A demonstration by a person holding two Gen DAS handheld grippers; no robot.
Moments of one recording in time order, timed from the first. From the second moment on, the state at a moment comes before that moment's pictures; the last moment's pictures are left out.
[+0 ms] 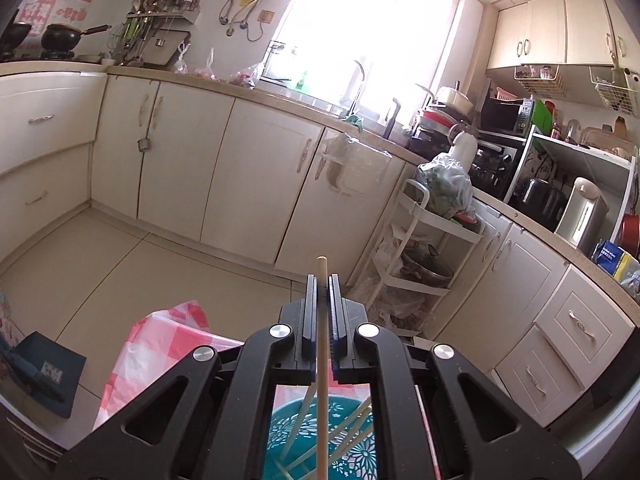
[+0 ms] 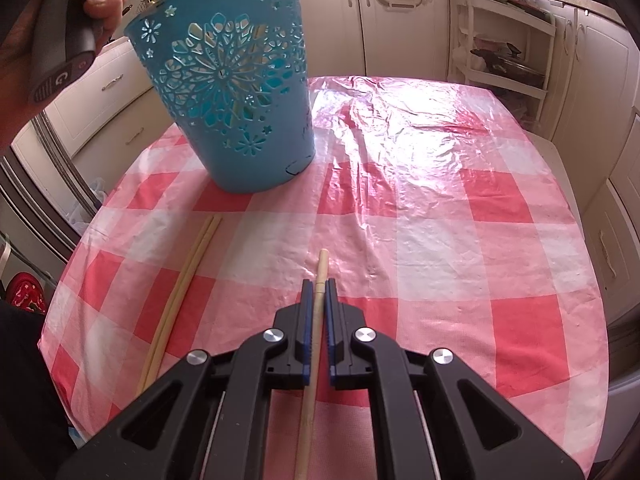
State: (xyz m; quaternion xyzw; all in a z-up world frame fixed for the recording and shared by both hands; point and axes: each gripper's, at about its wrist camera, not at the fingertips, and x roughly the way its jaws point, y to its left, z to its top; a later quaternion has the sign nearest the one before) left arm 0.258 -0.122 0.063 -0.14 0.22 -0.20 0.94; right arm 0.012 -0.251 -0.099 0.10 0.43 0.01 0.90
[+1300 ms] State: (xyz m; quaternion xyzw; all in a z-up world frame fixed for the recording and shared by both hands) left arm 0.166 -0.036 -0.015 -0.02 0.33 -0.10 0.94; right arm -0.006 -0.260 -0.084 0.12 0.42 0.02 0.90
